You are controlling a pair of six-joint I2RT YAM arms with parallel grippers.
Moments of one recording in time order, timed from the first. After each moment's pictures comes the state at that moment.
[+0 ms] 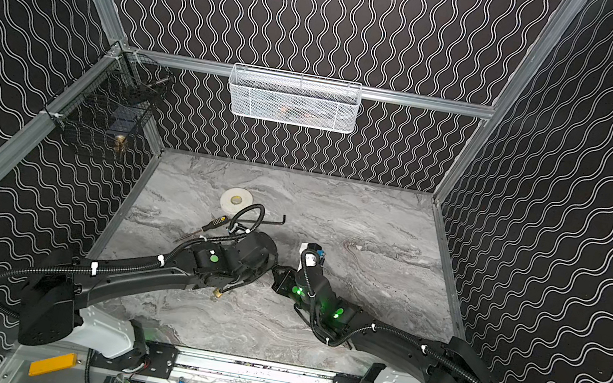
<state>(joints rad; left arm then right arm) -1.00 1.43 1.04 -0.44 -0.38 -1.56 0.97 1.21 0.54 0.28 0.12 1.01</state>
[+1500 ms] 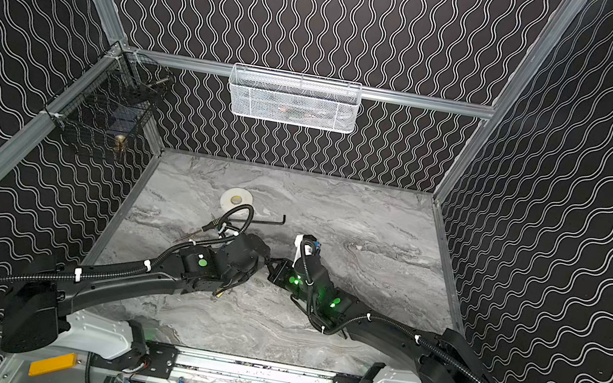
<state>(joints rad) -1.00 1.35 0.96 -0.39 -0.47 -1.56 0.93 1.28 0.62 0.28 0.00 1.06</state>
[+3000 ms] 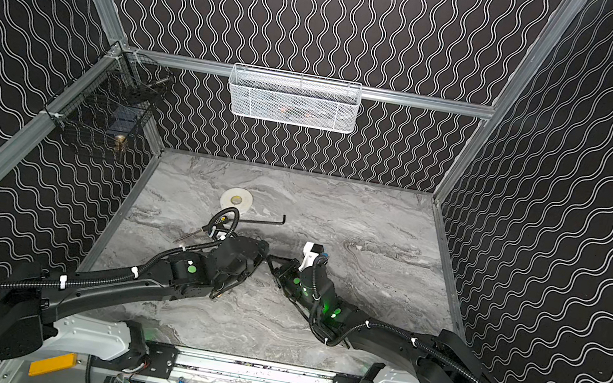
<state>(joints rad) -1.01 1.27 0.88 -0.24 -0.48 -1.67 0.97 1.27 0.51 0.55 0.08 1.46</state>
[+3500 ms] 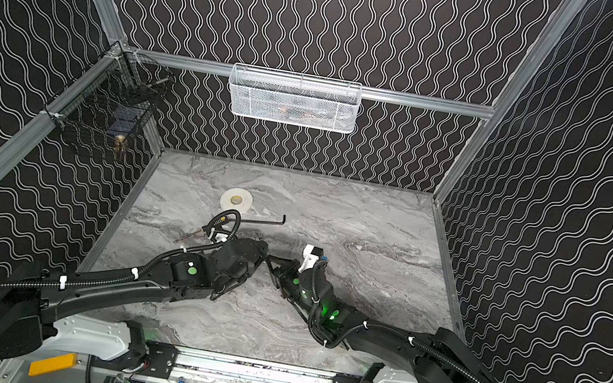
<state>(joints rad) -1.03 1.27 0.88 -0.26 -0.53 -1.69 0.98 1.28 0.50 0.60 0.10 1.55</state>
